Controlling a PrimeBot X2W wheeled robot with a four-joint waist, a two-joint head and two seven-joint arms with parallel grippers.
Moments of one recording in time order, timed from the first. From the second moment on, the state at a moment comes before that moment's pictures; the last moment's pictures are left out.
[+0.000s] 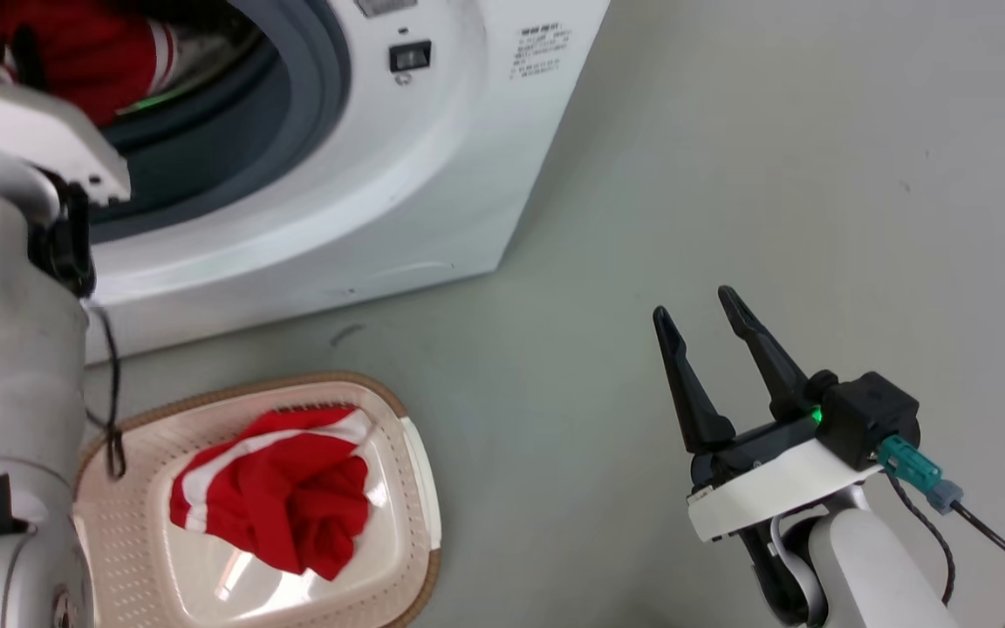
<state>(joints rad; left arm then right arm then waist) -1.13 0.34 0.01 1.16 -0.28 -0.05 -0.23 -0.26 -0.05 0.27 0.18 0.24 0.13 -0.26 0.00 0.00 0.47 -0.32</state>
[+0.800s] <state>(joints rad) -0.52 0.17 0.09 0.46 -0.25 -0.07 -0.26 -0.10 -0.05 0.23 0.22 0.21 0.13 -0.22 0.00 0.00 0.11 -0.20</state>
